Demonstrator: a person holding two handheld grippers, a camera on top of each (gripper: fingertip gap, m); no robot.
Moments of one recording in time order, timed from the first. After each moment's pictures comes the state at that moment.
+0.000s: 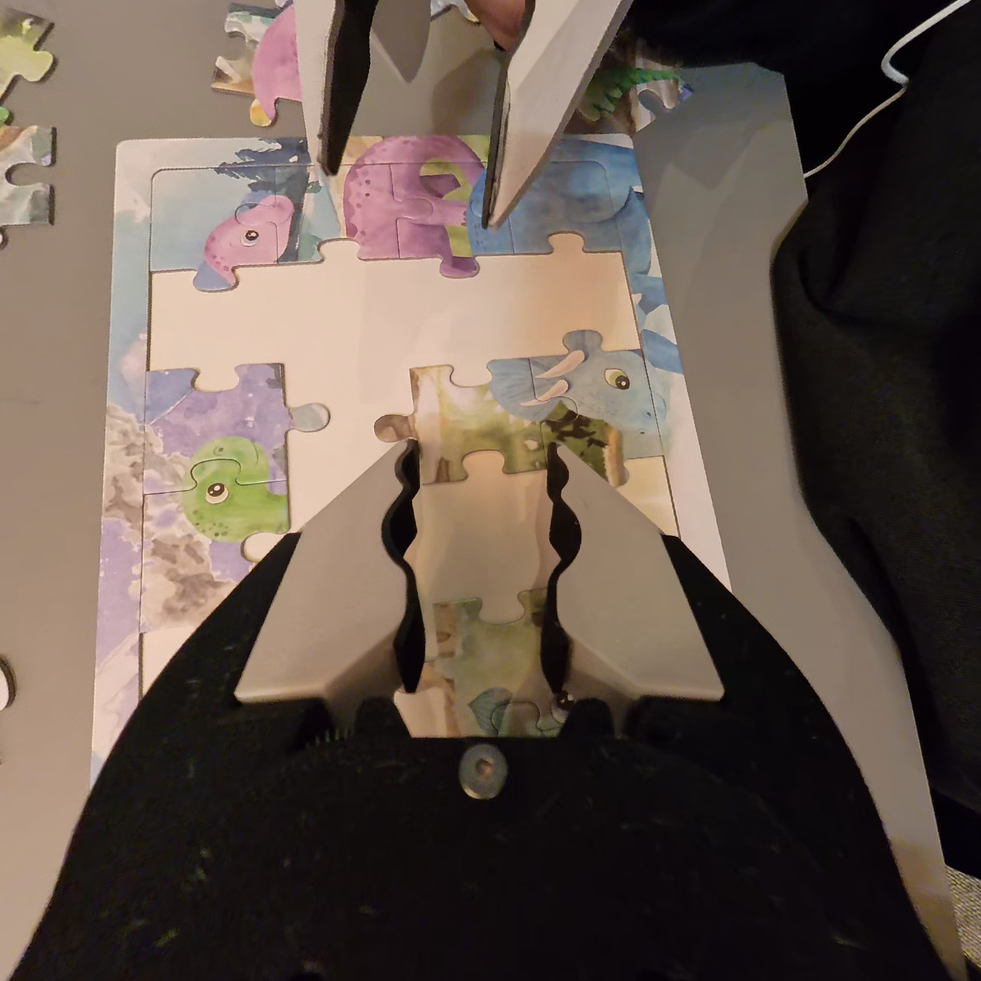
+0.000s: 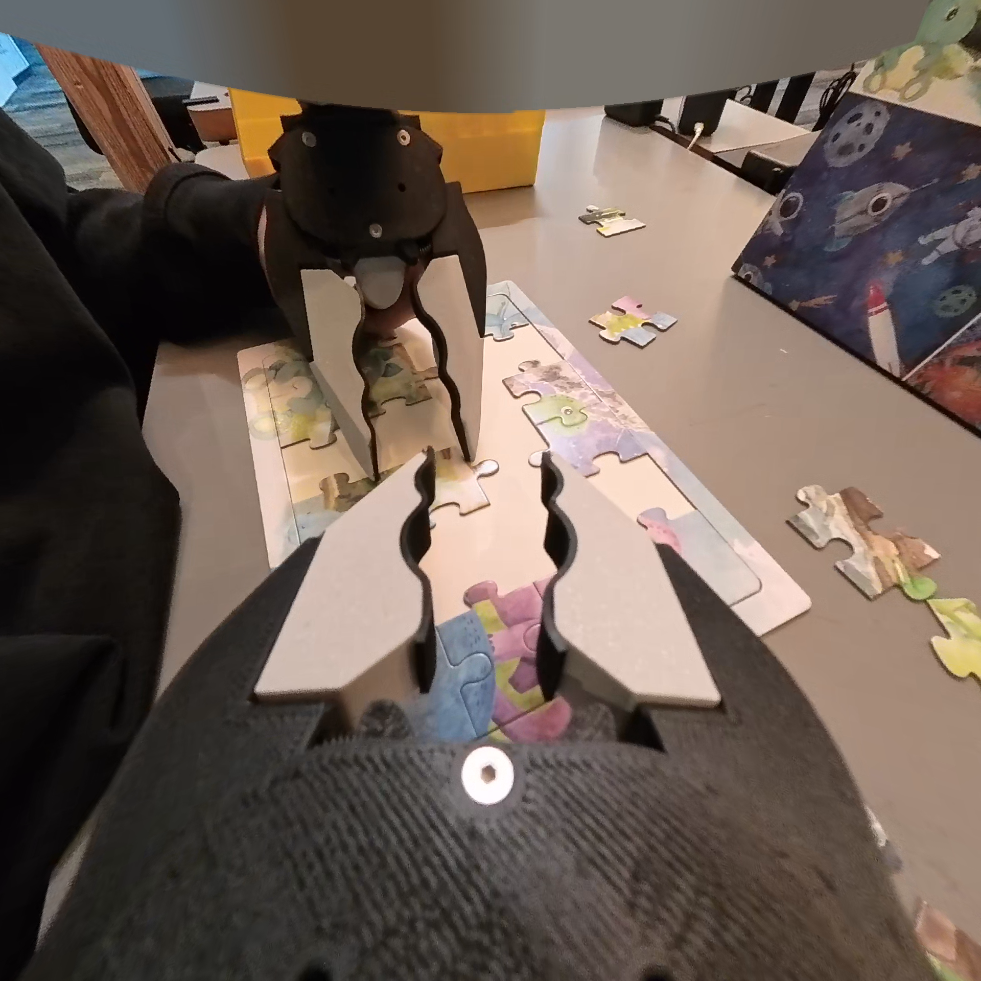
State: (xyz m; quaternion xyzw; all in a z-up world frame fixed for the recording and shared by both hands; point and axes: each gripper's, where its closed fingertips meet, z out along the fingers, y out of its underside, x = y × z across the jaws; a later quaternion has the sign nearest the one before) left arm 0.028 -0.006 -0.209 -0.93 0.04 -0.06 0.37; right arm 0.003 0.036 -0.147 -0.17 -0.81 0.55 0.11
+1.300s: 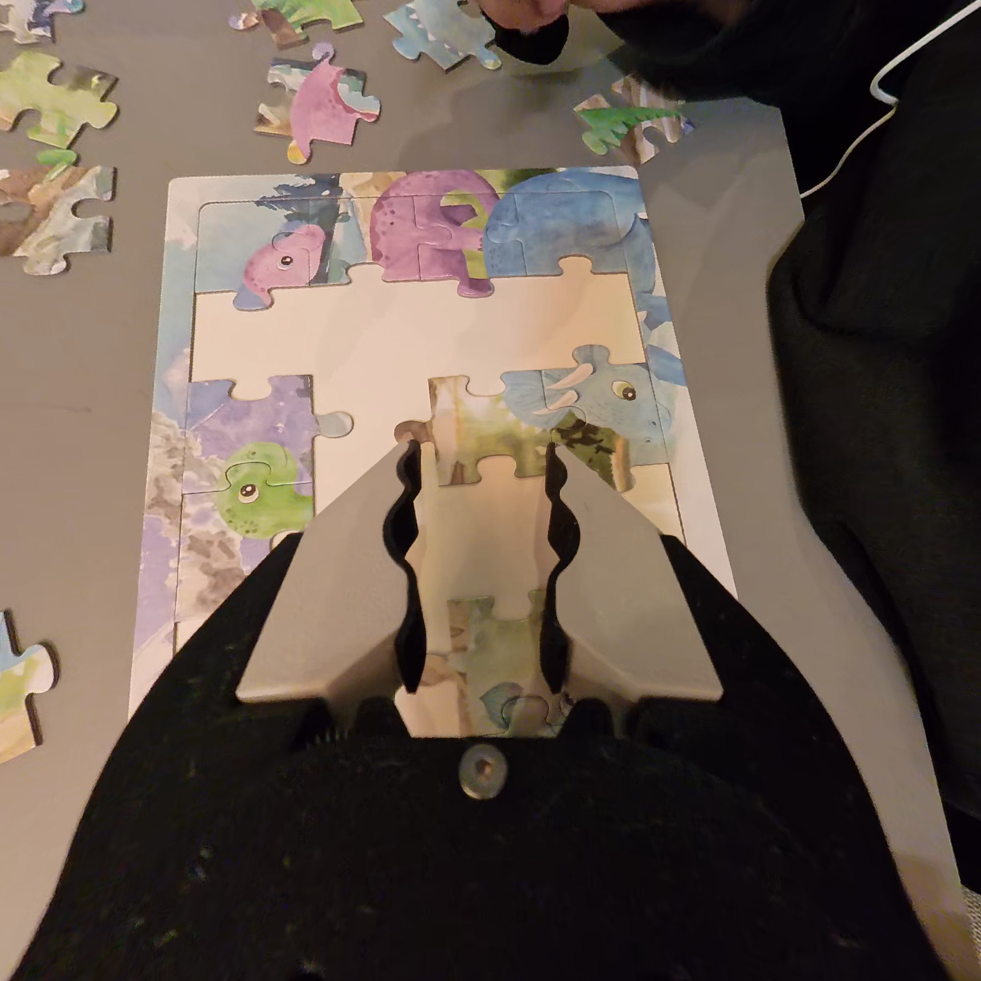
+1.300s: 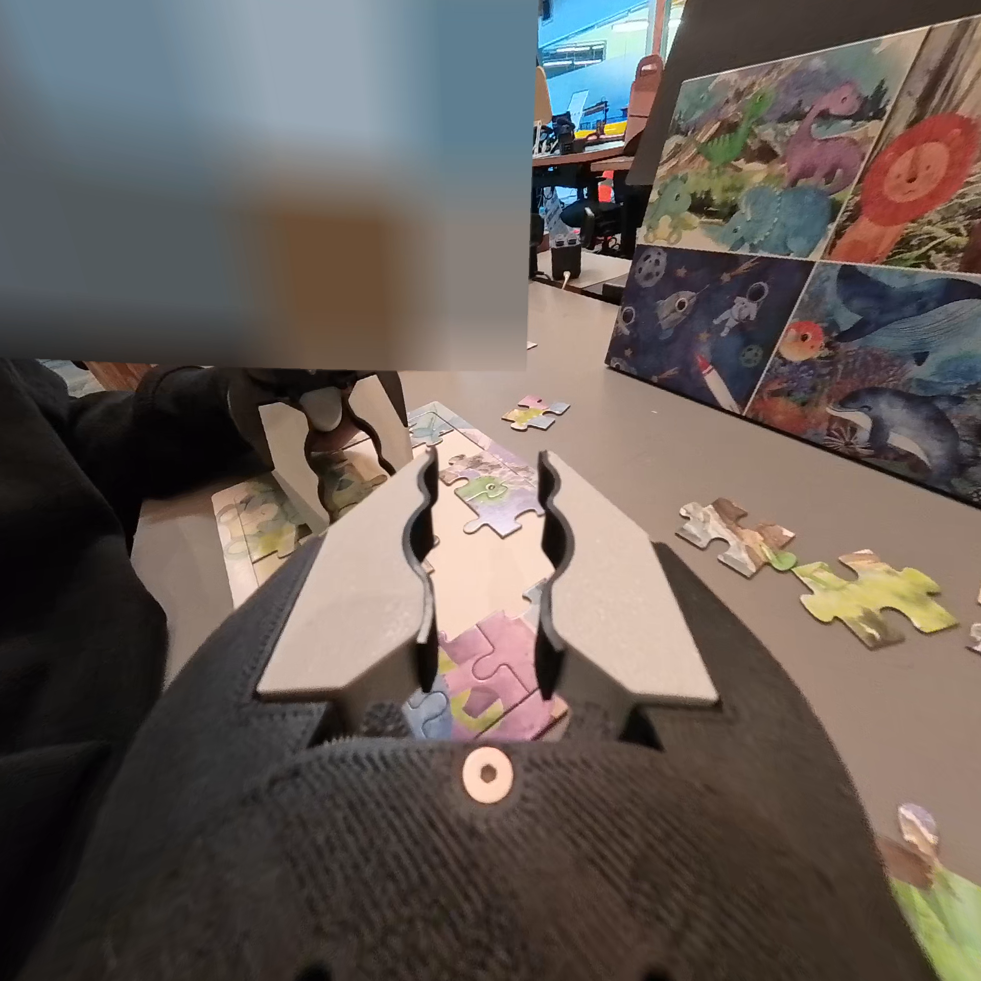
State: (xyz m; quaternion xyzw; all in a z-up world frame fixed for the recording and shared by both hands) left arm 0.022 -0.005 -0.200 -0.92 0.03 -0.05 0.39; right arm -0.025 0.075 -0.102 -0.25 -0.70 0.65 0.14
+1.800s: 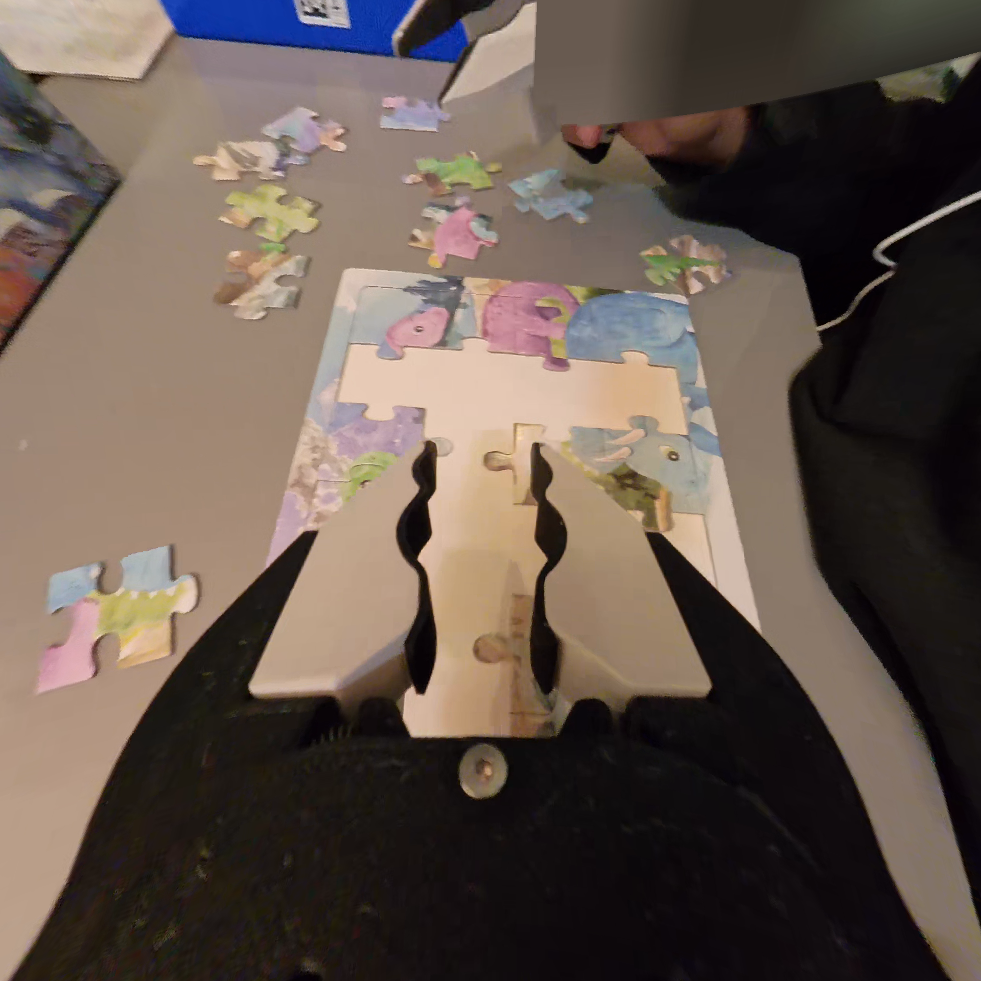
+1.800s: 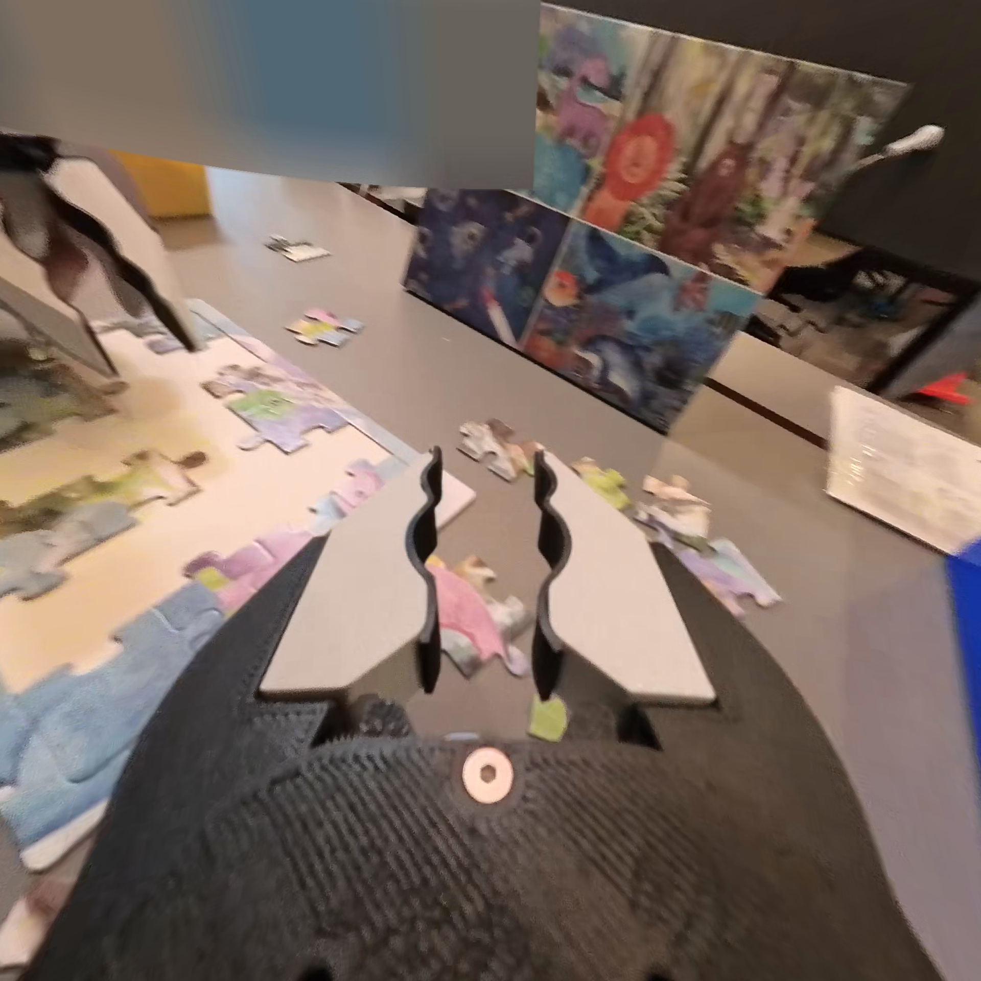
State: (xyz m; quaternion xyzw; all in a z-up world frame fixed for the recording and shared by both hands) left arm -0.013 -0.014 -0.162 -0.87 -0.04 -0.01 0.48; right arm -0.065 0.157 -0.121 -0.30 -0.73 0.52 0.33
